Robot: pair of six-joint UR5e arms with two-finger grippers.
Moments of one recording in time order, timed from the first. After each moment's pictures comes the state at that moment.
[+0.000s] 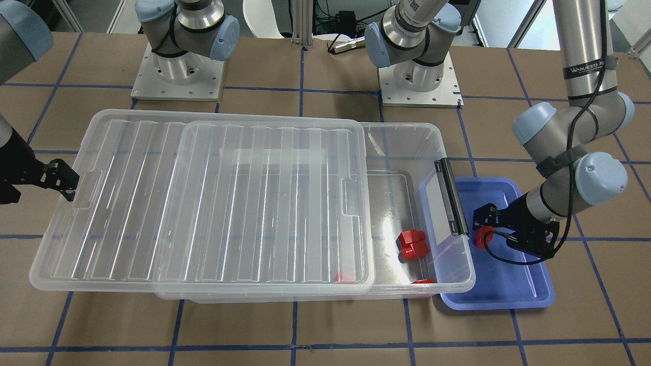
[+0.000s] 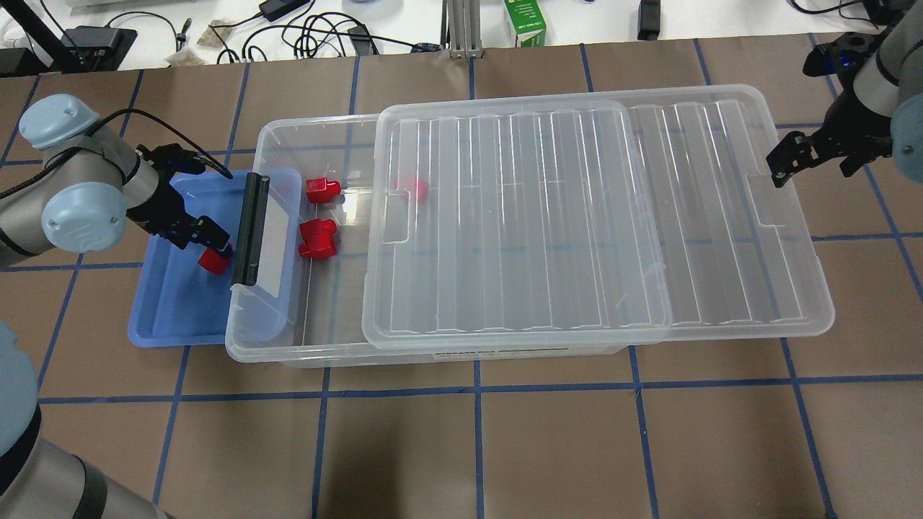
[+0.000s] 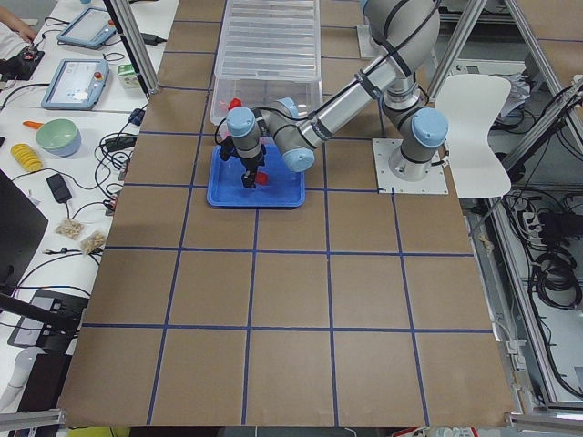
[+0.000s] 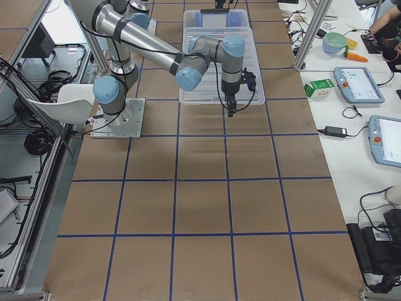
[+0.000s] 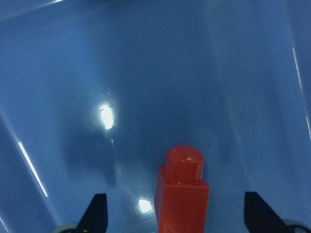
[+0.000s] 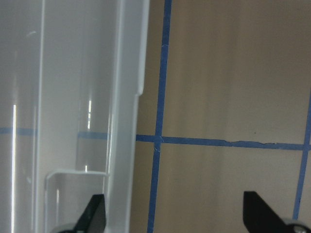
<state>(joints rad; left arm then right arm) -1.16 -2.00 -1.84 -1.00 1.51 0.72 1.17 -1.43 1.78 -2.01 -1.63 -0.49</state>
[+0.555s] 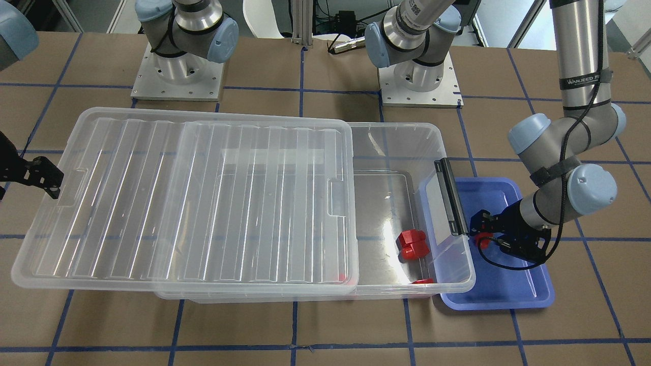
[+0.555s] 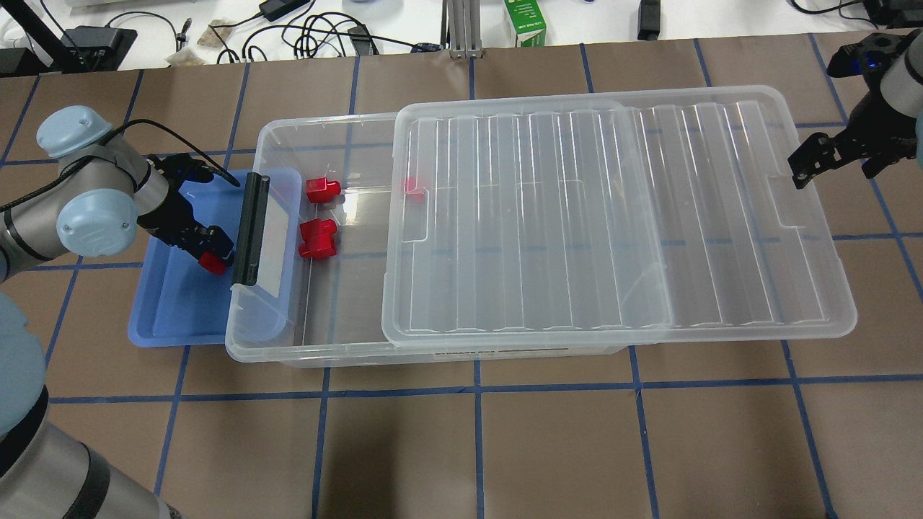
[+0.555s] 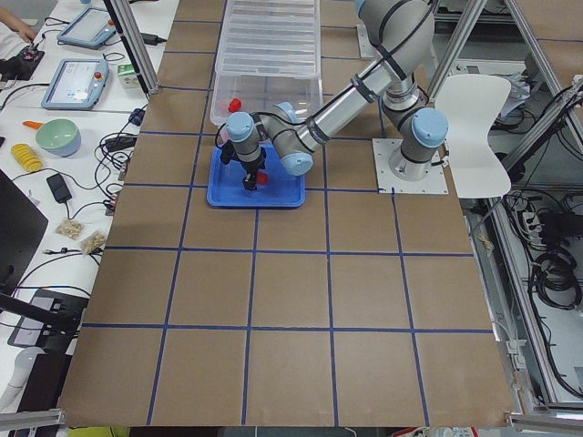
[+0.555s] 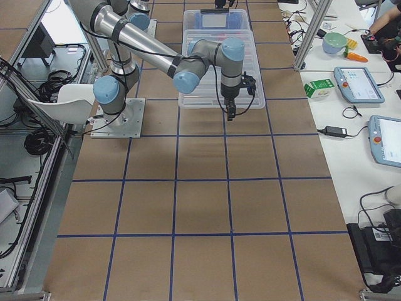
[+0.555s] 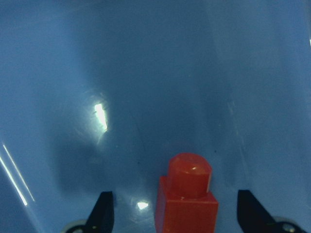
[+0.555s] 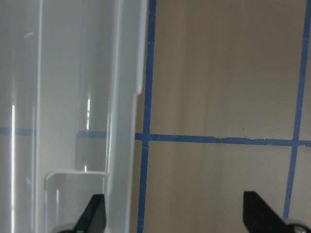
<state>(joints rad) -1.16 -2.02 -1.84 -0.99 1.51 0.72 1.14 -1.43 1.78 -2.01 -1.63 -0.50</state>
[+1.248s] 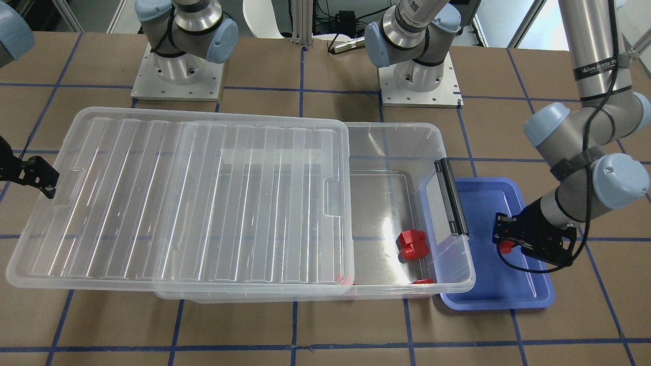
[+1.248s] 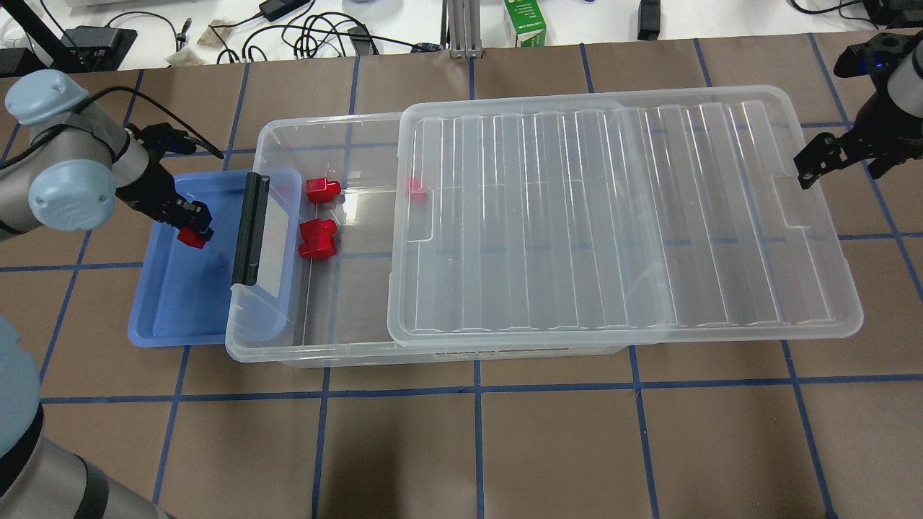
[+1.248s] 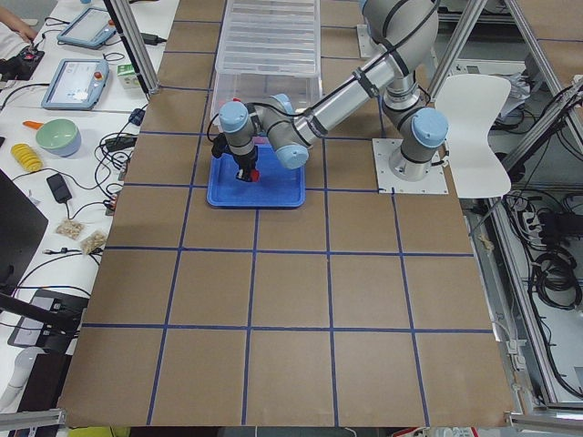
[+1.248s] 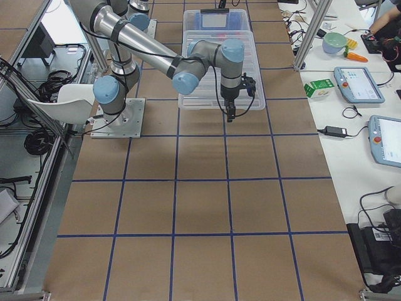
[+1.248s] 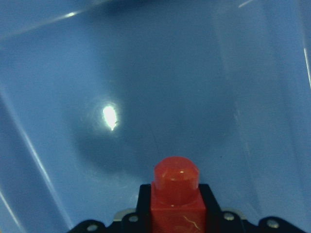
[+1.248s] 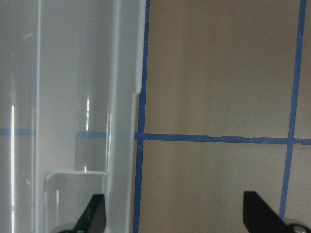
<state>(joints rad) -1.17 -1.97 -1.72 -1.10 1.53 0.70 1.13 -1.43 1.78 -2.01 -1.63 -0.51</state>
